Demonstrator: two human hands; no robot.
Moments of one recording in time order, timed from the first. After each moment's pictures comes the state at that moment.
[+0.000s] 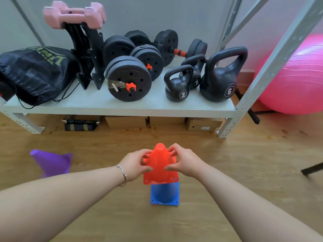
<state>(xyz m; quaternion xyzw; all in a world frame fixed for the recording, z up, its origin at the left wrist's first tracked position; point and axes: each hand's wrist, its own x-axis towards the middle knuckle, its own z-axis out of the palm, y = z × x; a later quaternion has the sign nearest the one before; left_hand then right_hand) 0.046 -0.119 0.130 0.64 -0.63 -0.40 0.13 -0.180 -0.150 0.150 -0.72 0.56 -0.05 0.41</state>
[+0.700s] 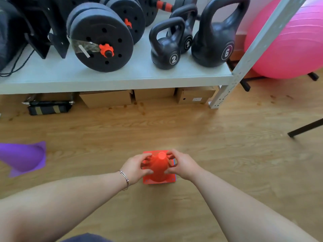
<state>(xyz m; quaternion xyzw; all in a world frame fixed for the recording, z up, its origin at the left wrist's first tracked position) 0.037 -0.096 -0.017 0.59 -0.66 -0.46 0.10 -0.188 -0.101 0.022 -0.64 0.62 -0.02 0.44</state>
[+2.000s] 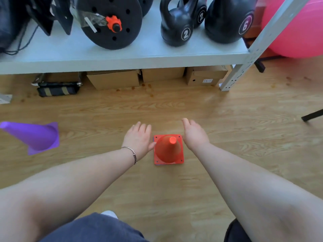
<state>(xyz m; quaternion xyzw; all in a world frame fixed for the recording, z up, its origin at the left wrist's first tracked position) 0.047 -0.104 0.008 0.60 -0.79 -0.09 -0.07 -0.172 -0.123 0.031 -0.69 0.69 0.06 0.20</state>
